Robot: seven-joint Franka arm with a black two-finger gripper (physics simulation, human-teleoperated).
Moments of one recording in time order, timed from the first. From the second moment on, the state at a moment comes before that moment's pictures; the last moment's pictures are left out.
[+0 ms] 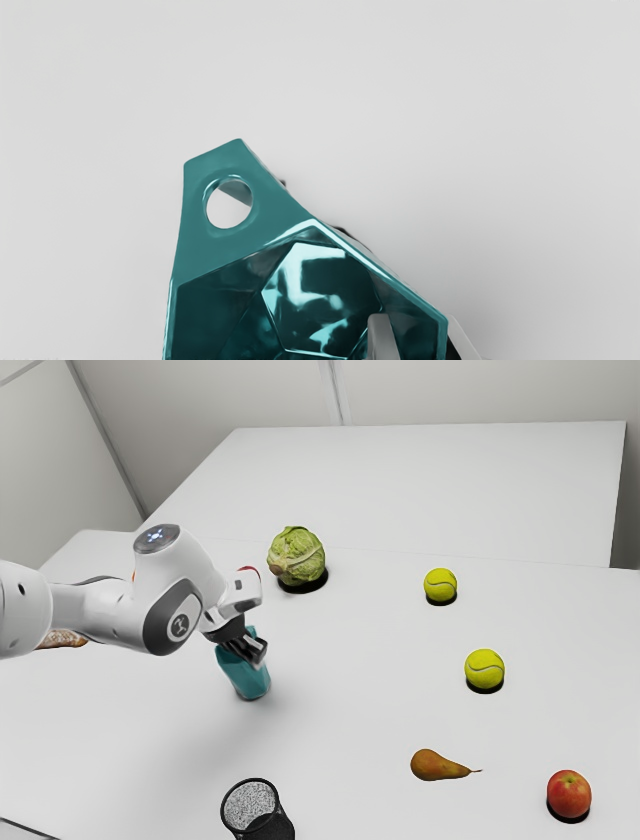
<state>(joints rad) -0.12 -0.11 0.03 -2.48 -0.02 2.58 0.15</state>
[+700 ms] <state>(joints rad) -0.12 -0.20 0.03 -2.41 -0.04 2.47 0.15</state>
